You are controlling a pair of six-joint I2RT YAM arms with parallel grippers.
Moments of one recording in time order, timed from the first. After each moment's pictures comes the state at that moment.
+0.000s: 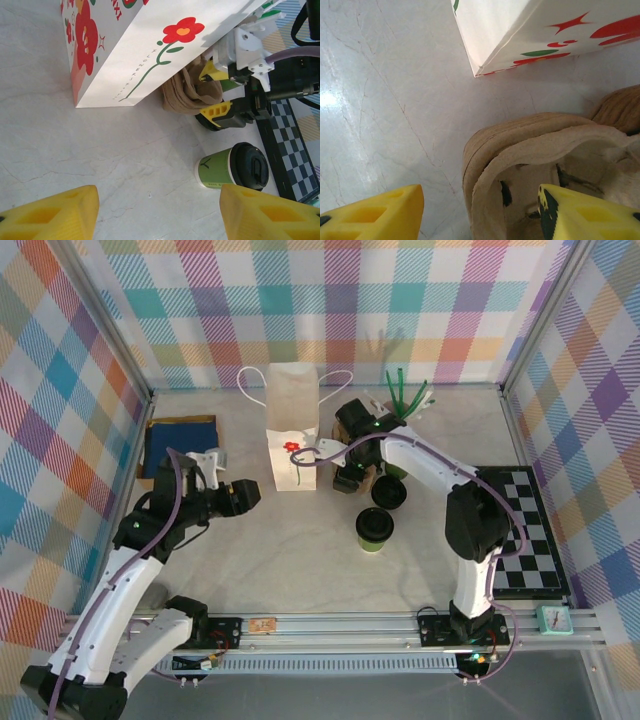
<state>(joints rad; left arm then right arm) -0.29 0.83 0.91 -0.71 0.33 -0.47 0.61 1.90 1.63 -0.93 -0.16 -0.73</state>
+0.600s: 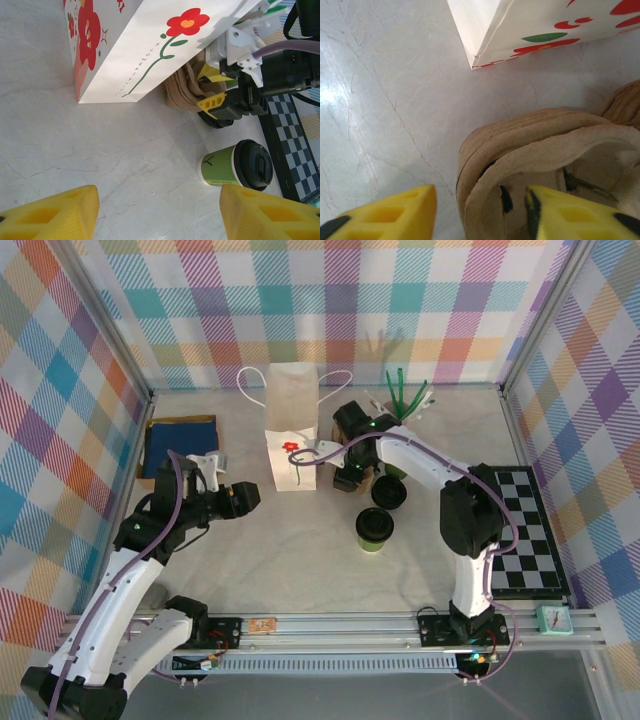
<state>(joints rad) -0.29 0.82 0.90 -0.72 0.33 -0.47 0.61 1.95 1.64 -0.94 -0.14 -0.72</state>
